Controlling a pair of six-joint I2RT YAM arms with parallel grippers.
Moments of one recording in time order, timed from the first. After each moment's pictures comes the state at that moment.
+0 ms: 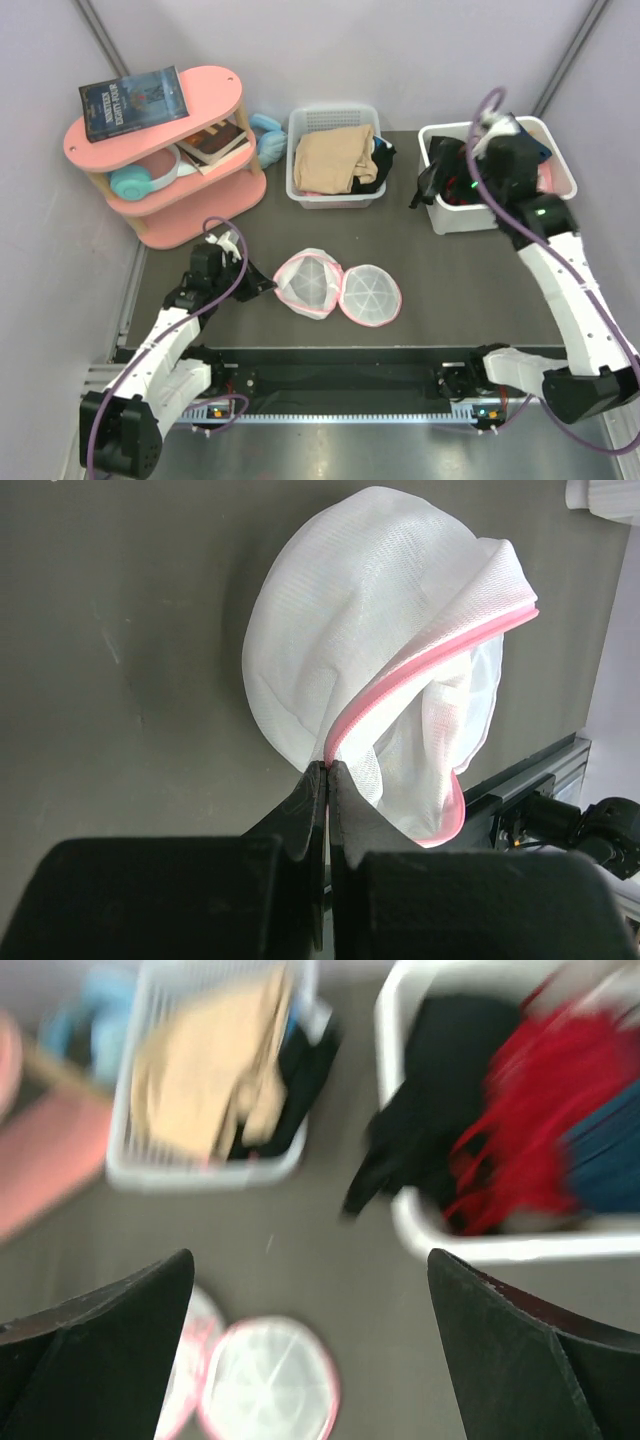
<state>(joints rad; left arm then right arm) -0.18 0.84 0.43 -0.31 0.45 -0.67 0.21 1.18 1.52 -0.73 0.04 0.31</state>
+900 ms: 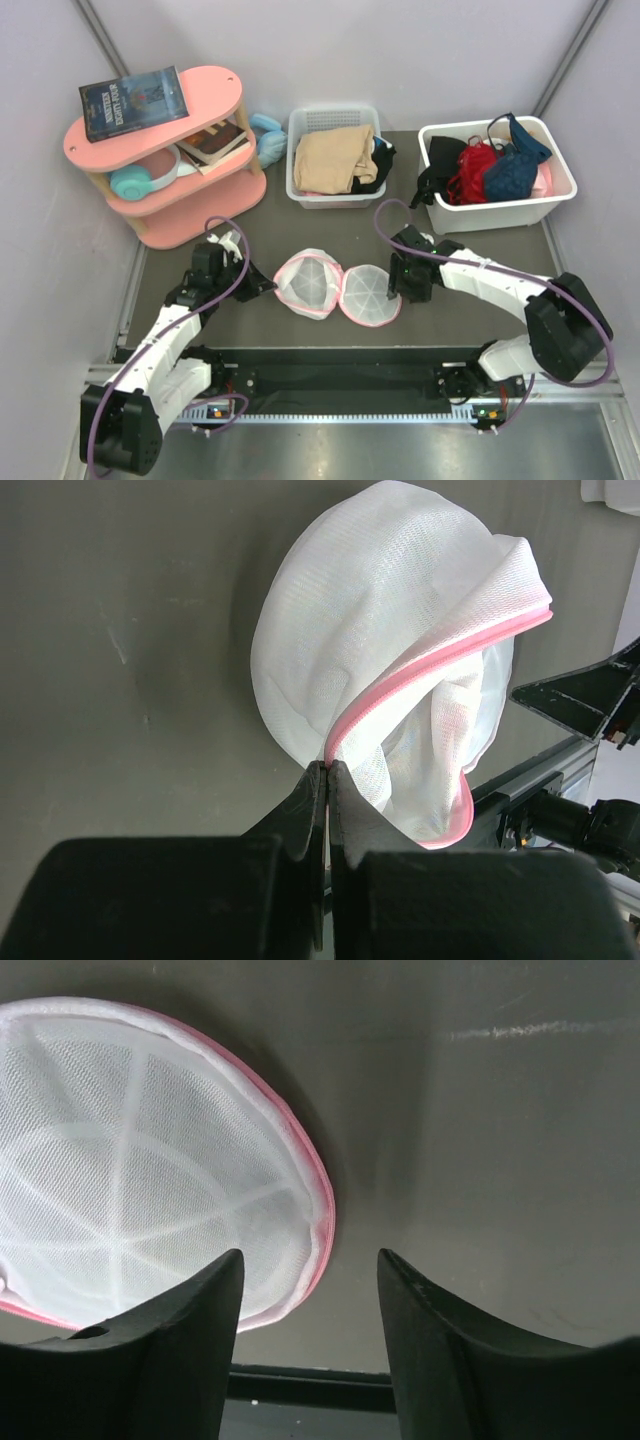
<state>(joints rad) -0.18 0.87 0.43 -0.31 0.45 -0.65 0.65 1.38 0.79 -0.66 0.09 0.76</state>
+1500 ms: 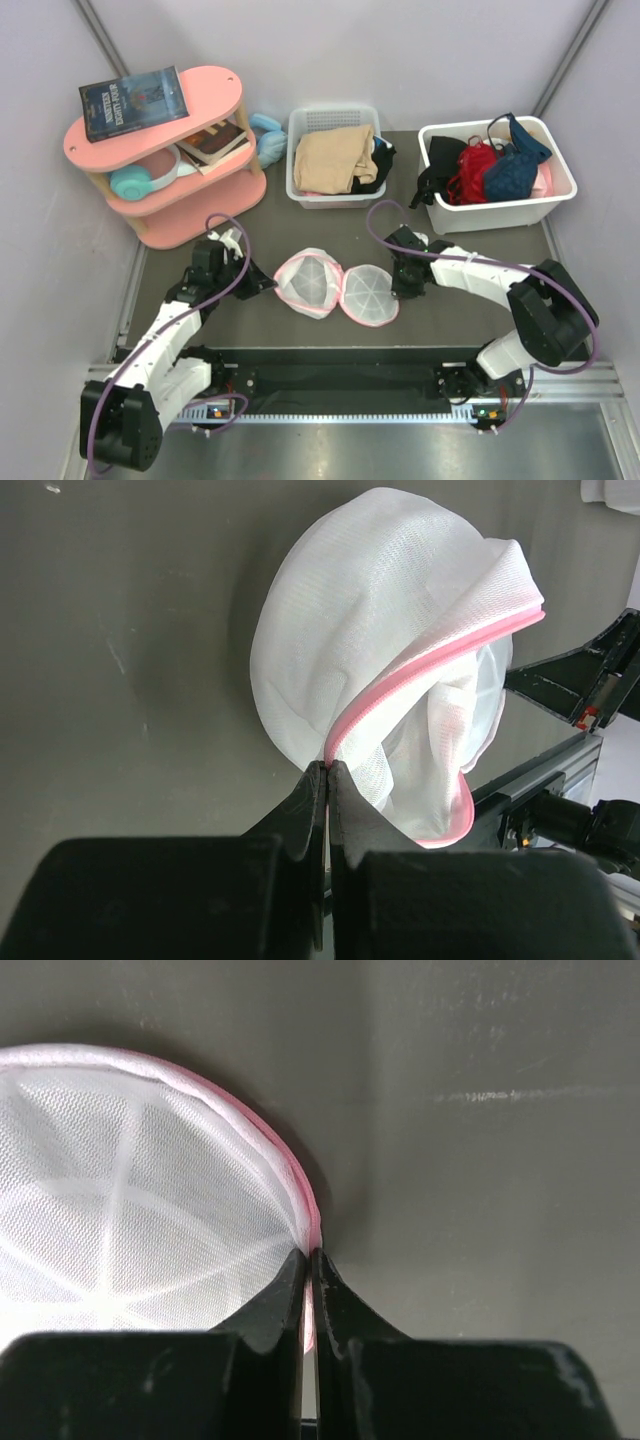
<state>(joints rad) -0.18 0.90 0.45 -0.31 0.45 -0.64 0.65 1.48 0.78 -0.56 0.12 0.75</state>
